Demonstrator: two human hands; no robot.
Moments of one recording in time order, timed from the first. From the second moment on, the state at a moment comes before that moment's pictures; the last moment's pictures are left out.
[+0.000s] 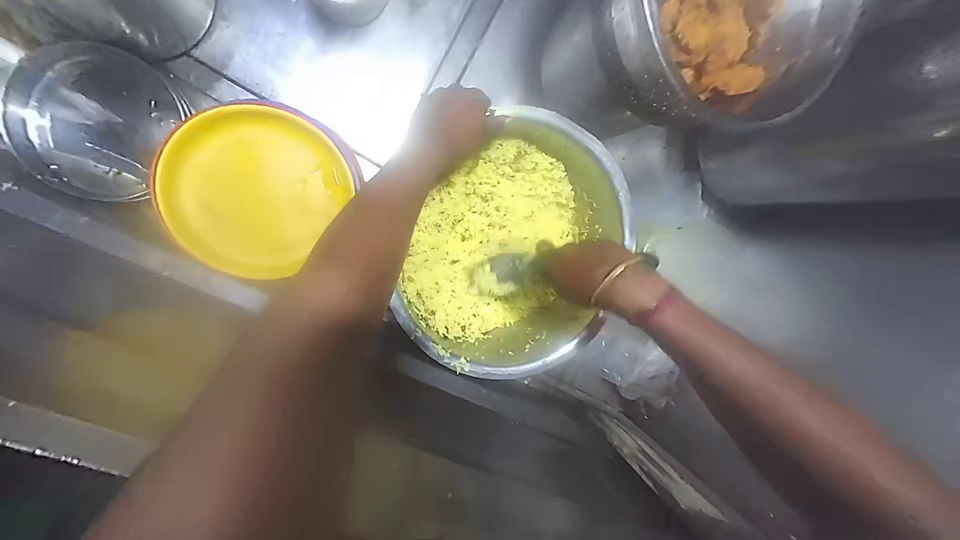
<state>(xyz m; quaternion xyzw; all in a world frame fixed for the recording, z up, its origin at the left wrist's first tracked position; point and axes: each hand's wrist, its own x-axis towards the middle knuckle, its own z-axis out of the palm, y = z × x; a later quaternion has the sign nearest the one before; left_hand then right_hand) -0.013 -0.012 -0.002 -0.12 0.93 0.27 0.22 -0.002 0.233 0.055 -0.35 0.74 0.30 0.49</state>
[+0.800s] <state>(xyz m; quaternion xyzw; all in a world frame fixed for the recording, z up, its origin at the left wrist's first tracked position) -0.017 -0.014 -0.014 -0.13 0.93 0.27 0.21 -0.038 0.229 0.057 -0.23 0.89 0.26 0.29</state>
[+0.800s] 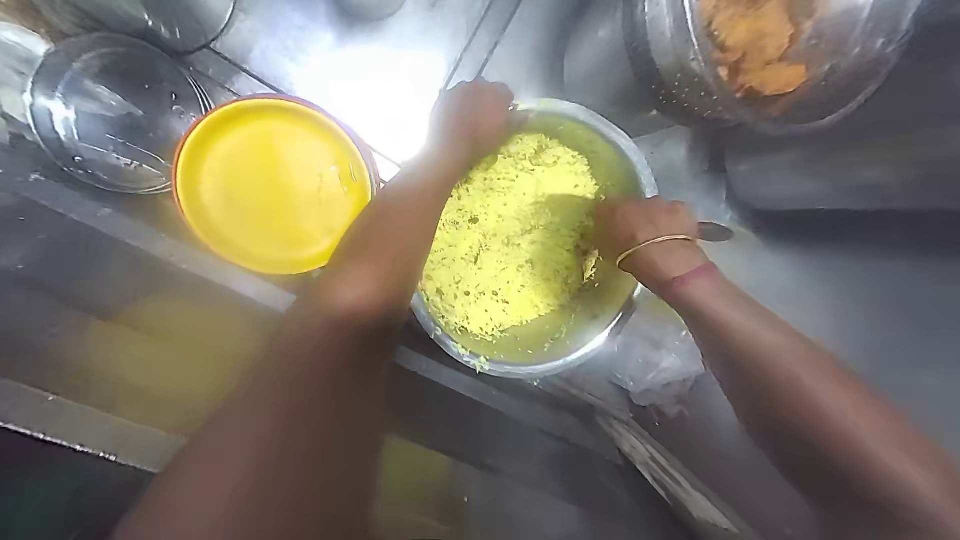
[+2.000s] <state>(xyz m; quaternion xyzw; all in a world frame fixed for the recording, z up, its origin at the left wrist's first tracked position) -0.015 -0.011 -0.006 -0.13 0.94 0.25 0.21 -0.061 0.200 -0.001 -0.23 0.89 0.09 0.37</state>
